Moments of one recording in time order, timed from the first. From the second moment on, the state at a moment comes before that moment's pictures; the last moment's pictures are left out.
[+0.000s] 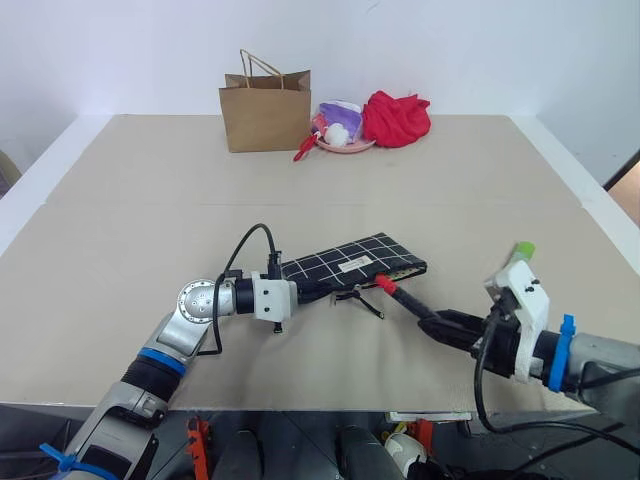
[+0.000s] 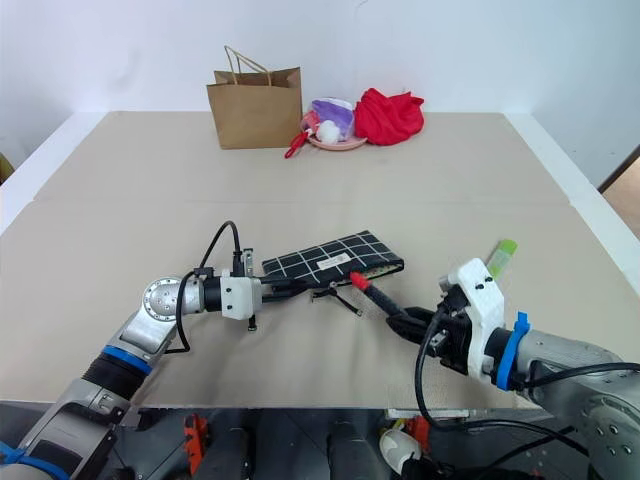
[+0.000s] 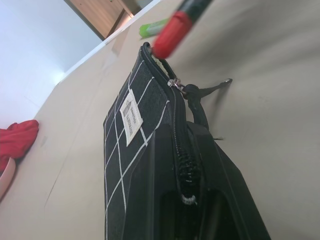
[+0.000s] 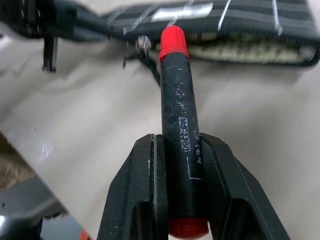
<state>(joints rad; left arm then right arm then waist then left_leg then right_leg) -0.51 0.42 -0.31 0.30 -0.02 -0.58 -0.95 -0.04 -0.74 -0.55 -0.80 0.99 1.42 0.50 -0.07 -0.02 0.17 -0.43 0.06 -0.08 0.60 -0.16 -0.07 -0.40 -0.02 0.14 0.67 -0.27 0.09</state>
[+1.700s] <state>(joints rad) -0.49 0.40 -0.31 0.27 -0.05 -0.57 -0.97 -0.24 -0.83 -0.49 -0.53 0.88 1.33 0.36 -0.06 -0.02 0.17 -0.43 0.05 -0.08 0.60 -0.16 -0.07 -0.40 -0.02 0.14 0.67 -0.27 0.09</state>
